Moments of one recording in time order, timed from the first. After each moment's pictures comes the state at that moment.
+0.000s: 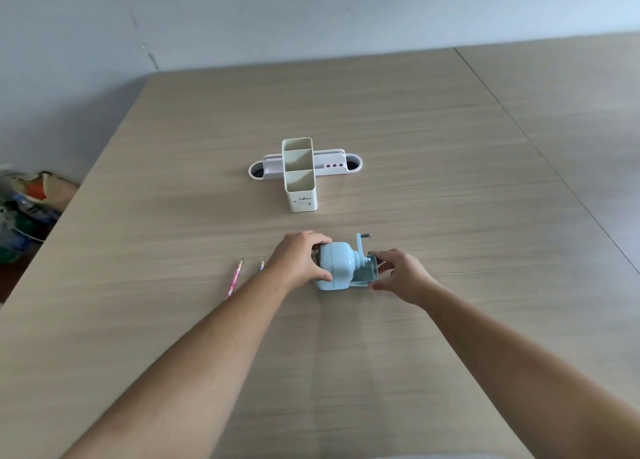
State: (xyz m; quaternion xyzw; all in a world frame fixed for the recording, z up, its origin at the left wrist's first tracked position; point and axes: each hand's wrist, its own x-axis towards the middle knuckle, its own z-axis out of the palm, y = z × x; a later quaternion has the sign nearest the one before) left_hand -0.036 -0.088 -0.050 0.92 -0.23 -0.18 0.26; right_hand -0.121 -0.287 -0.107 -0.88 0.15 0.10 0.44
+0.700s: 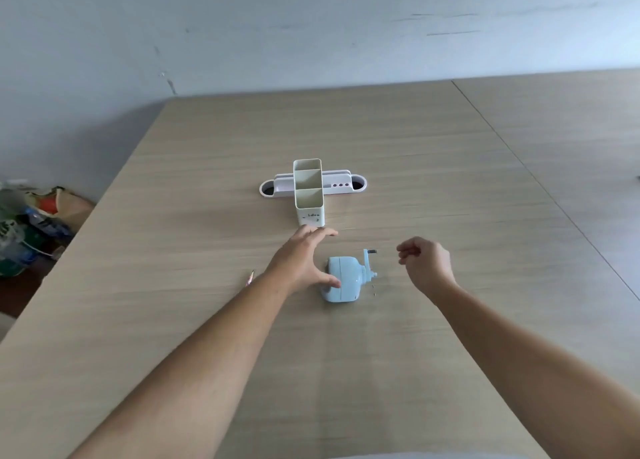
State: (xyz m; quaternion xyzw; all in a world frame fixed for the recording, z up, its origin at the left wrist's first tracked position) left_hand -0.039 -0.073 -0.023 0.91 -0.27 -0.14 0.26; right_hand -0.117 -0.292 -0.061 -0.82 0.31 -0.08 0.47
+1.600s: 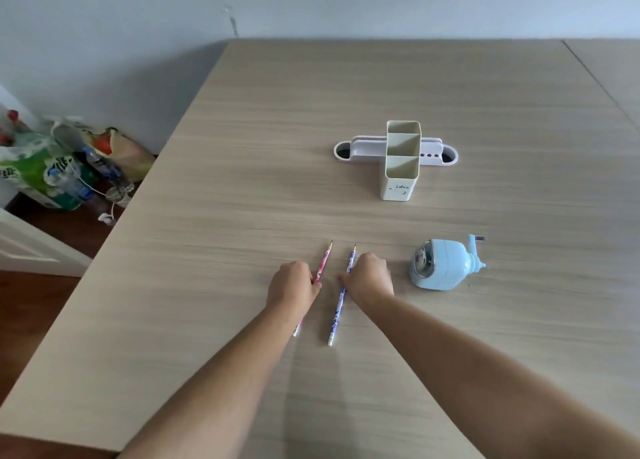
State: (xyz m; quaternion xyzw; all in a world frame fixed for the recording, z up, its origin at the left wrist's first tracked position) left_hand -0.035 0.073 -0.107 0.97 -0.01 -0.16 0.19; right_hand -0.043 -0.059 -0.121 -0.88 0.27 0.14 0.35
